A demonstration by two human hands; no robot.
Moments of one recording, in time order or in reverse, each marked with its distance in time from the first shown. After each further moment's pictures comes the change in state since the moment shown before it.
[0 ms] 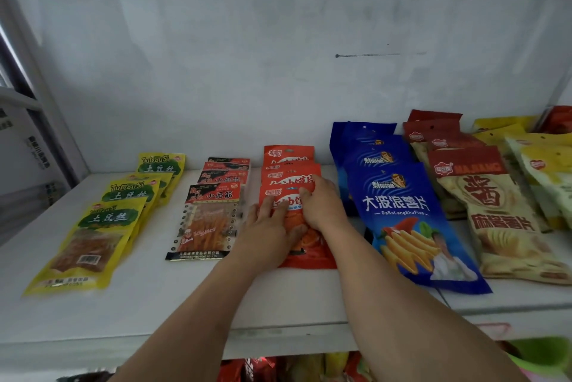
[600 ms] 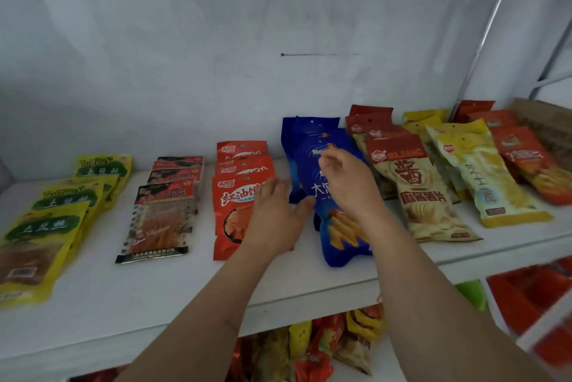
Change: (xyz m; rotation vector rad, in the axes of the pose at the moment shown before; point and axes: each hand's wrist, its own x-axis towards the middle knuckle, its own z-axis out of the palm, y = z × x) left_hand -0.019 0.089 -0.003 -0.477 0.180 0.171; right_hand -0.065 0.011 -0.130 0.001 0.216 -0.098
